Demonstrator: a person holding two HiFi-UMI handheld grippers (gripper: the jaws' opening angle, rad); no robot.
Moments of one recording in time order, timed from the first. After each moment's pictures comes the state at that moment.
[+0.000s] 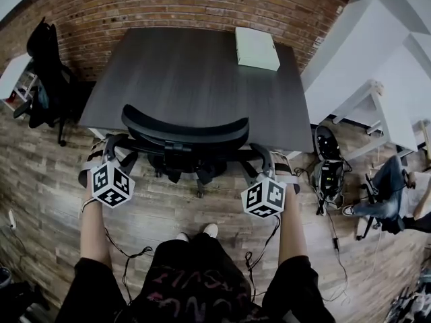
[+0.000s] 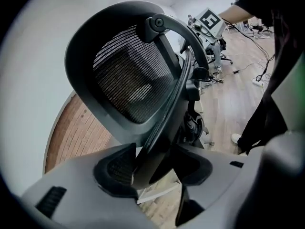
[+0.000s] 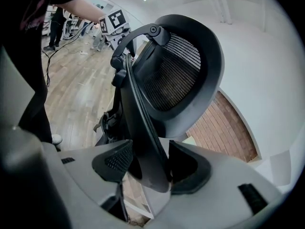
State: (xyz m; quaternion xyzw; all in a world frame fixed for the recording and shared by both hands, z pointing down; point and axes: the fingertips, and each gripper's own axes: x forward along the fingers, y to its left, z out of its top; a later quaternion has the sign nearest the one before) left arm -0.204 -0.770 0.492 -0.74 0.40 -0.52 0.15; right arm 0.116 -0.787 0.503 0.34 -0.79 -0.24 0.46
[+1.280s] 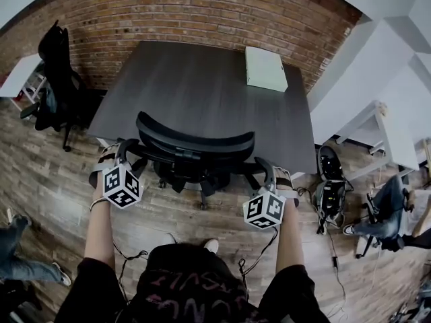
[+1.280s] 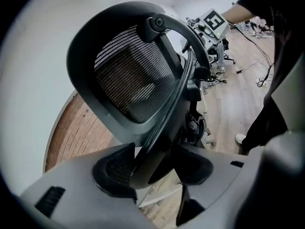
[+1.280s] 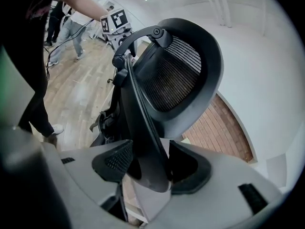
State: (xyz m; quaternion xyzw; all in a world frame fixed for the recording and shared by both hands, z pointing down) left arm -0.221 -0.798 0.495 -0.74 0.41 -0.52 0.15; right arm 0.099 -0.809 0.504 0.36 -0.78 -0.26 0.45
